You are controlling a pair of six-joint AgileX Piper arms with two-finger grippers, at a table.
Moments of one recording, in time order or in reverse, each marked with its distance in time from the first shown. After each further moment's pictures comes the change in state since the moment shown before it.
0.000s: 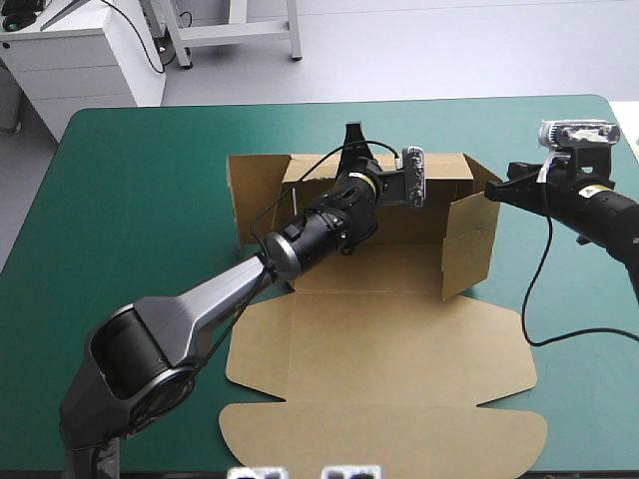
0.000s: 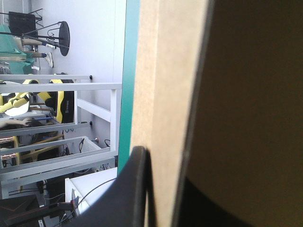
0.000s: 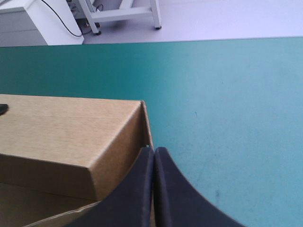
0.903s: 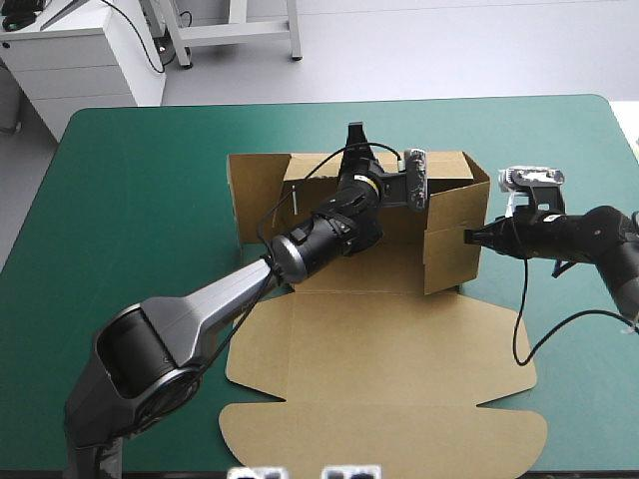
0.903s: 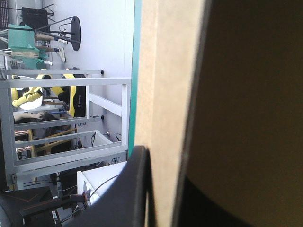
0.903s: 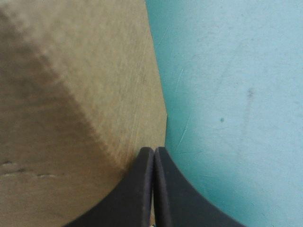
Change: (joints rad) left arm -0.010 0.012 0.002 0.104 0.007 -0.078; right arm 0.000 0.163 0.107 0.011 0.146 -0.083
